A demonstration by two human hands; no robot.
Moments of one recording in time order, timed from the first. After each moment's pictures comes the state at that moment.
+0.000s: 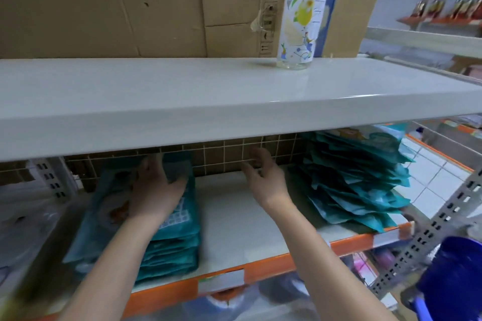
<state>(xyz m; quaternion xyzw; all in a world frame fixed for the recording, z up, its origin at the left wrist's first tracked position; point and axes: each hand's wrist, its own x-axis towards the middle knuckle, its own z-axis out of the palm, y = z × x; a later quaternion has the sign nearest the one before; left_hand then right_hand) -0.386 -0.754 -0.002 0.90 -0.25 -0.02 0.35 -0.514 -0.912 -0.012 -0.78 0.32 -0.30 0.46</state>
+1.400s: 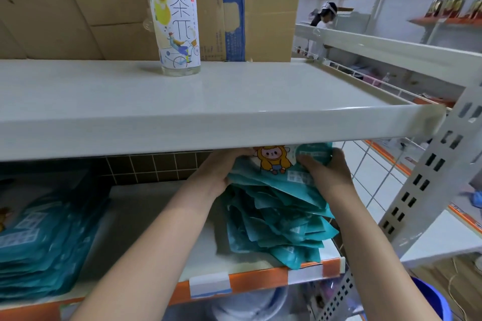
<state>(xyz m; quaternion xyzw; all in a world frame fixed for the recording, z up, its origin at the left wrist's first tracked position) -0.543 -1.052 0.027 0.62 -0.18 -0.38 0.66 -0.703 -1.174 0.026 -0.69 0.42 -0.32 0.50</state>
